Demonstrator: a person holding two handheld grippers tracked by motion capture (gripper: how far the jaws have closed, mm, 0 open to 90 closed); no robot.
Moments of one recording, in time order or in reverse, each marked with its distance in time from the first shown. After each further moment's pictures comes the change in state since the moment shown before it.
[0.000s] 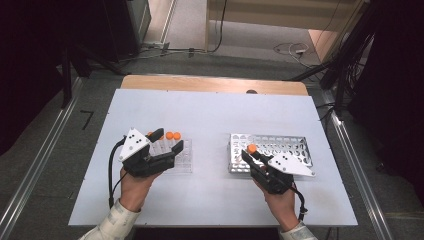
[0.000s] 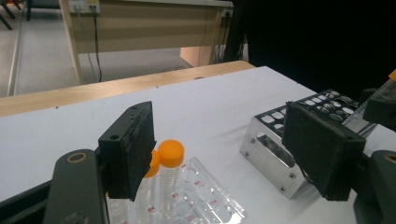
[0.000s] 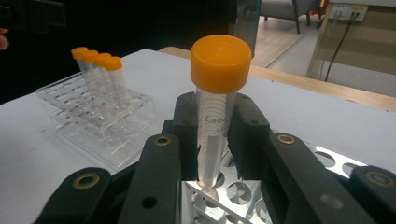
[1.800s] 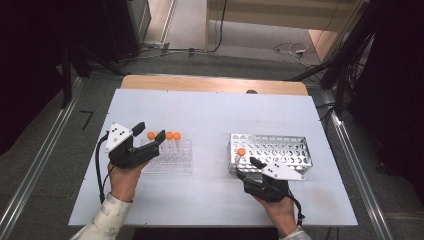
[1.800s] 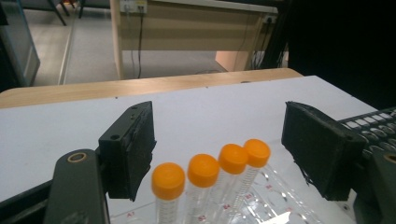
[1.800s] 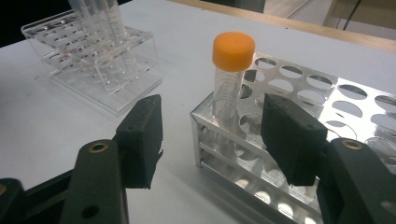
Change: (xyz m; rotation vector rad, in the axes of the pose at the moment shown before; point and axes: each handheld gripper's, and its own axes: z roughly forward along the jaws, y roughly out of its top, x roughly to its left) left arm 0.041 -0.006 -0.002 -0.018 0.153 -0.057; right arm -0.001 -0.032 0.009 0.163 0.008 0.003
